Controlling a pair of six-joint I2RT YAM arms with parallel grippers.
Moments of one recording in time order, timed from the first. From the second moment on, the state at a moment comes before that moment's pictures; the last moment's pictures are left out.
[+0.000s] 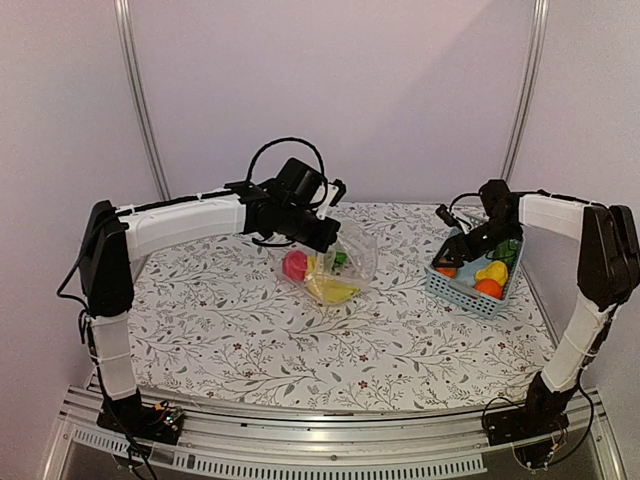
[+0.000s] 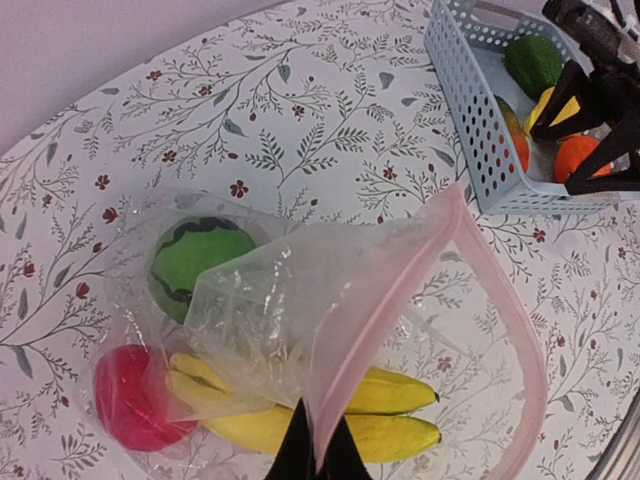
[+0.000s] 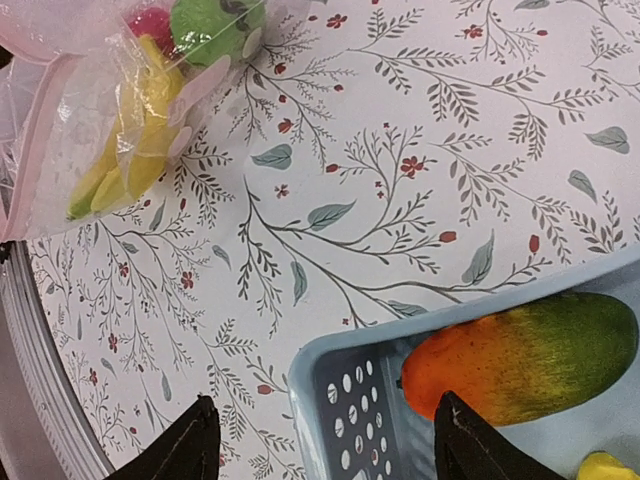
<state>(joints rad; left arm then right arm) -0.82 1.98 1.70 -0.48 -0.03 -0.17 0.11 1.77 1.30 -0.73 -0.61 -0.39</state>
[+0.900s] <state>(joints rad) -0.82 1.97 1.67 -0.45 -0.03 -0.18 0.28 1.64 1.12 -1.03 -0.61 -0.78</state>
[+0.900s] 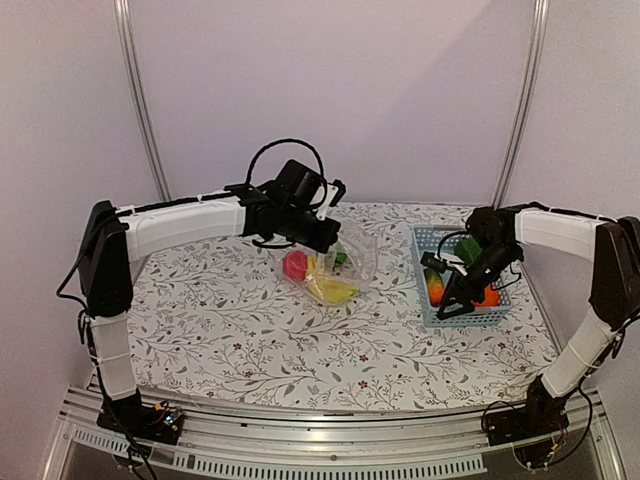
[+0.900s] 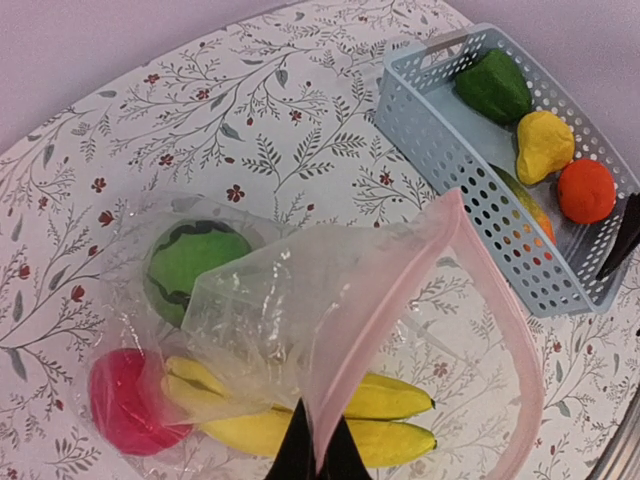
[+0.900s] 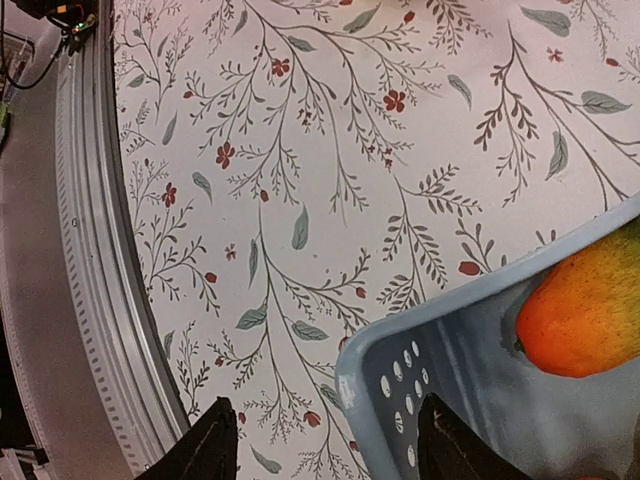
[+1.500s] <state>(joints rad) -0.82 1.97 1.68 -0.45 -0.01 -0.18 0.16 1.73 1.35 -0.84 -0.58 -0.50</state>
